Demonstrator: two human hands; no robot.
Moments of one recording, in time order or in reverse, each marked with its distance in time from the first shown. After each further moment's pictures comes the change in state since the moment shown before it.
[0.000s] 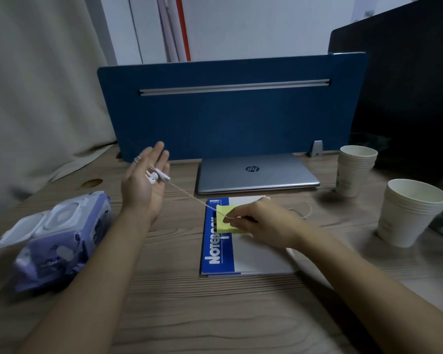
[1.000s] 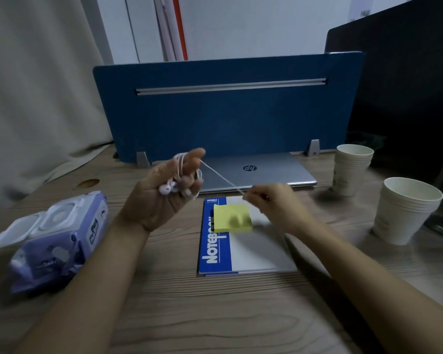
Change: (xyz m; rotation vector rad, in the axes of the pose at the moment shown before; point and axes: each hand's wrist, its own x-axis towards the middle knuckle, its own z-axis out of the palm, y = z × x) left_hand -0.030 0.012 0.020 -0.313 -0.832 -0.505; right_hand 0.001 0.026 -0.006 0.141 0.387 0.207
